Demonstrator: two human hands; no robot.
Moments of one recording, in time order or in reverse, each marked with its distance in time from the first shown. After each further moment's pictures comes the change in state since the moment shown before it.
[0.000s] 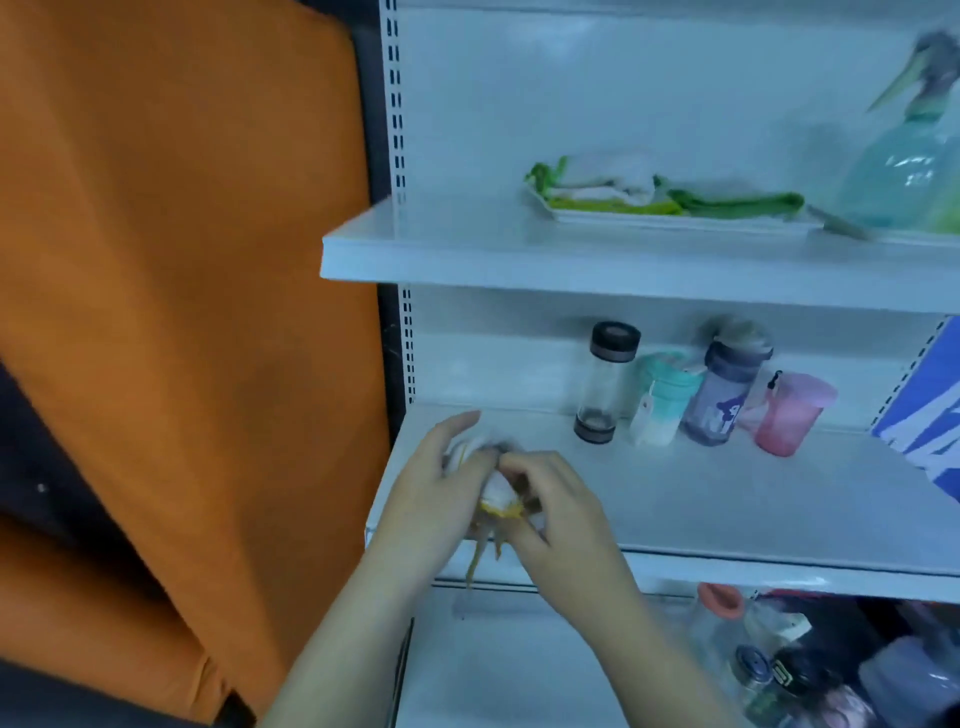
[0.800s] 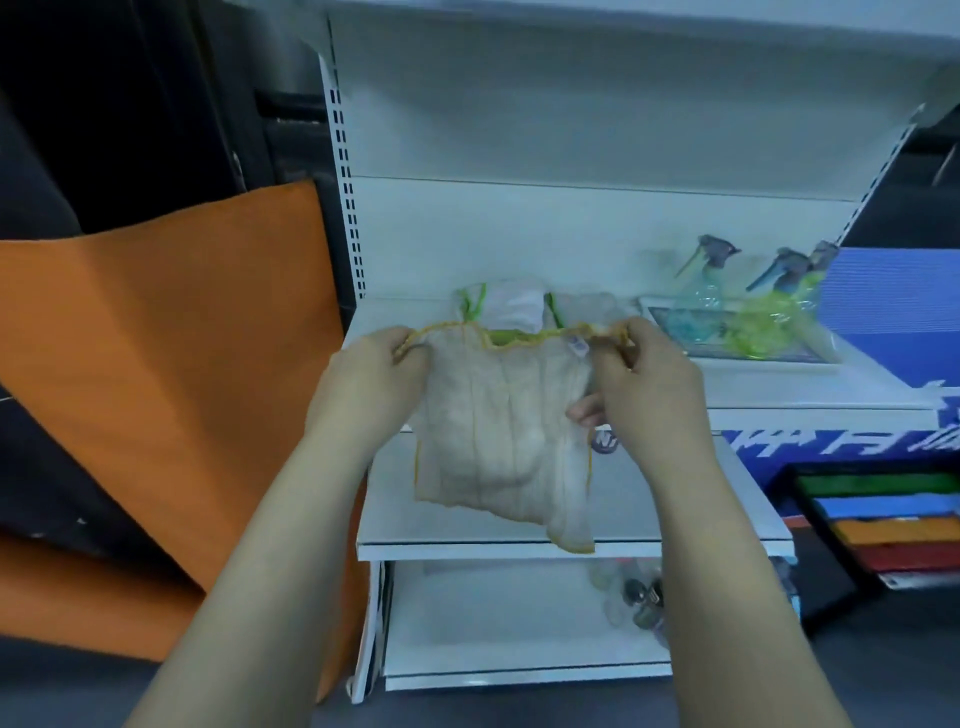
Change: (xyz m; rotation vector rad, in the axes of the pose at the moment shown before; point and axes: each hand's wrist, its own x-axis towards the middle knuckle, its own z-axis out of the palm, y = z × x) left_hand 0.005 0.318 -0.054 0.514 0.080 0.164; right_hand 0.100 -0.234 -0.271 0.088 0.403 0.417
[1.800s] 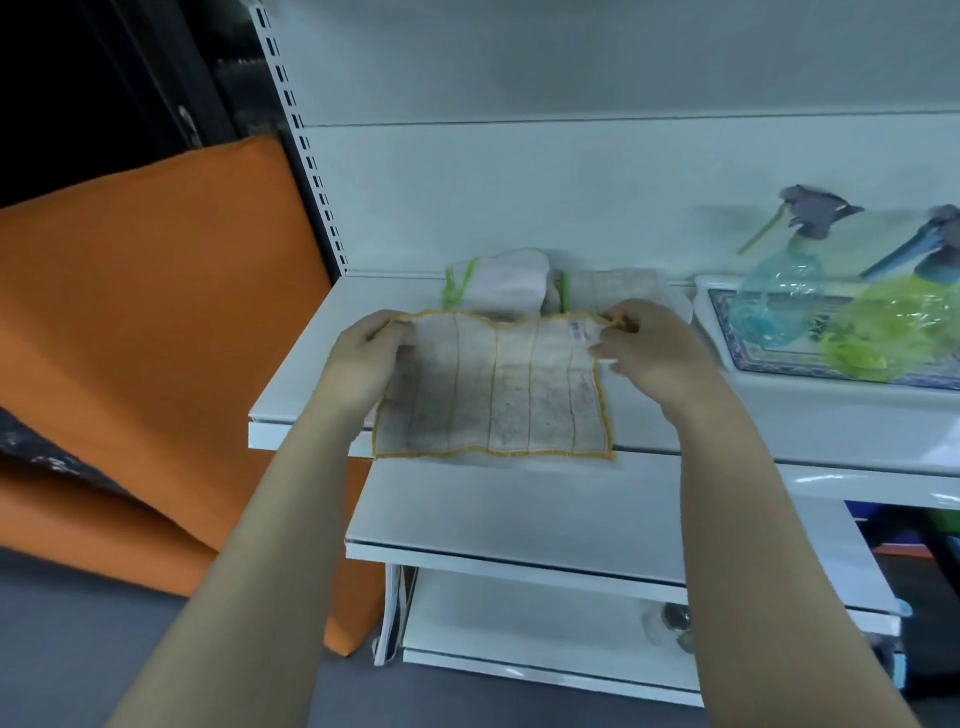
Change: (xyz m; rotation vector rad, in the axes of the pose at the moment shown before) left_hand 0.113 -0.018 0.126 -0.312 0.058 -0.312; right_hand 0.194 0.128 -0.004 -0.193 -0.414 0.175
